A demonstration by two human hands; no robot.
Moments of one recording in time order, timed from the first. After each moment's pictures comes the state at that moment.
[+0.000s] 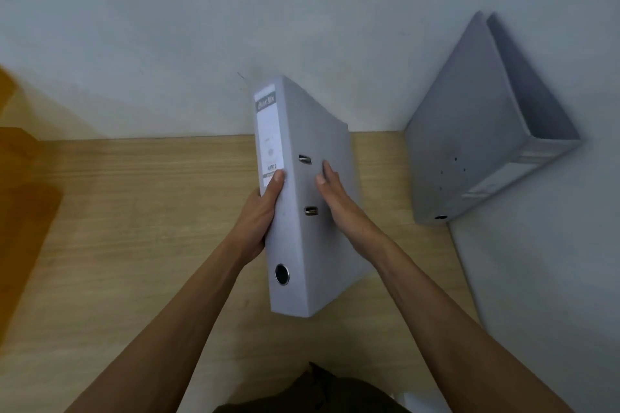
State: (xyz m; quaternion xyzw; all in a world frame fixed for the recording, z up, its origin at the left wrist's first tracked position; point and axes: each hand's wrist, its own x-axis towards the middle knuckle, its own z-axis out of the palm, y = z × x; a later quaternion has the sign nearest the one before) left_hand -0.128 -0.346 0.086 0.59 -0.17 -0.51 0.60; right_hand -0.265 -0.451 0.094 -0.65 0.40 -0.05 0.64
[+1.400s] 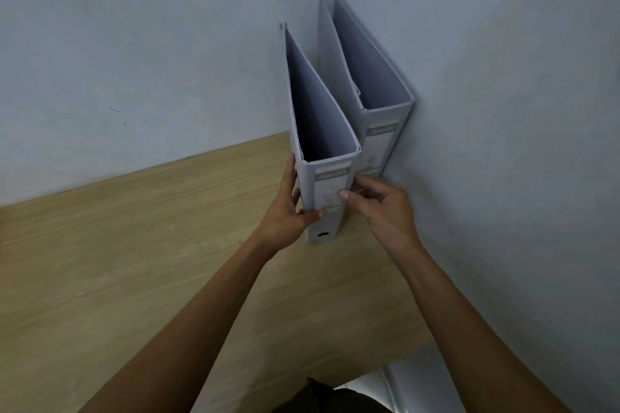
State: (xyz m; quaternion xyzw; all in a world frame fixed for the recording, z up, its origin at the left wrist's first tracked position) left_hand -0.286 -0.467 0.073 0.65 -0.43 -0.47 0.42; right_hand -0.469 -0.528 0.085 -0.59 0.45 -0.38 0.56
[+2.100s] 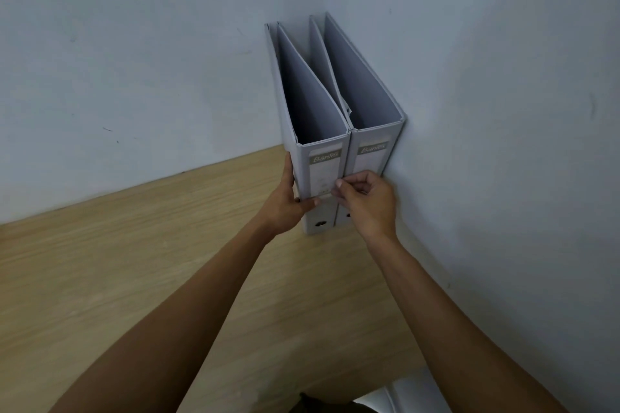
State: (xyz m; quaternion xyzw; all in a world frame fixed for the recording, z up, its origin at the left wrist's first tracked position) left_hand -0.282 -0.522 0.090 0.69 -0.45 -0.46 0.34; right_hand -0.442 -0.566 0.084 -0.50 0.55 -0.40 0.54
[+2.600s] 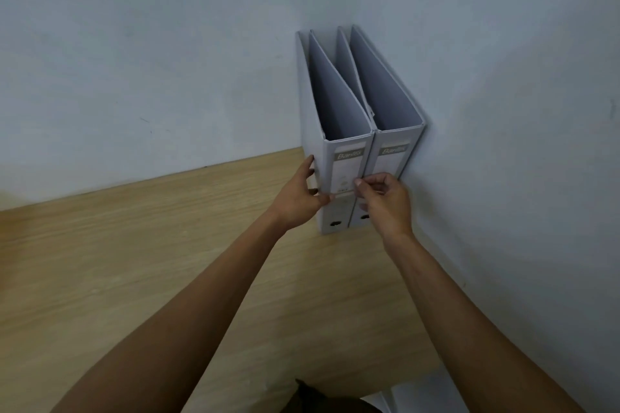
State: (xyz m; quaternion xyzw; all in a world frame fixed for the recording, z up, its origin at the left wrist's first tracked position) left_hand -0.275 -0.506 0.105 0.71 -0.43 -0.43 0.35; right_hand -0.439 -0.556 0.098 -0.53 0.56 -0.37 0.51
